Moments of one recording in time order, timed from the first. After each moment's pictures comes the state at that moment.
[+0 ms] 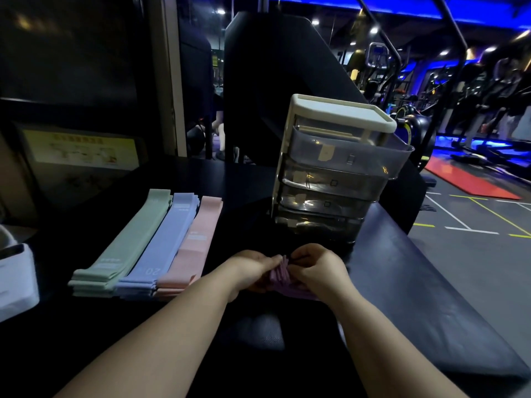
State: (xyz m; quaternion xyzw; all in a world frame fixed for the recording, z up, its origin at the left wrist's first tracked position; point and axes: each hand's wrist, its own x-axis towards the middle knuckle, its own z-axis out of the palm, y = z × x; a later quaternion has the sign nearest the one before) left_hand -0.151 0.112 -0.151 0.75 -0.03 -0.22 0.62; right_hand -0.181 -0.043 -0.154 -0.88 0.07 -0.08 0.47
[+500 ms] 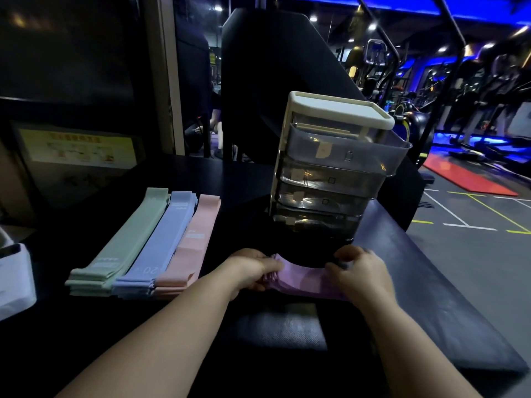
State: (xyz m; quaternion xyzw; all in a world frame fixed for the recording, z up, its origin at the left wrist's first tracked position) left_hand -0.151 0.109 -0.153 0.78 -0.03 -0.20 0.59; right_hand -0.198 -0.100 -0.154 -0.94 0.17 -0.18 0.26
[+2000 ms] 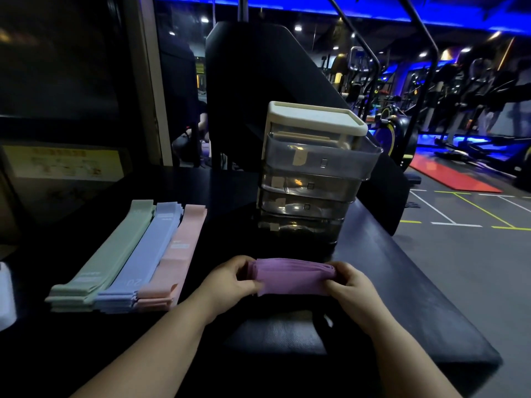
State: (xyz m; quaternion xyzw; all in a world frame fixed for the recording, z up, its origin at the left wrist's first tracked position) left_hand -0.170 0.122 -0.165 0.84 -0.11 -0.08 0.53; right_hand -0.217 -0.126 -0.176 -0.85 0.06 -0.12 0.51
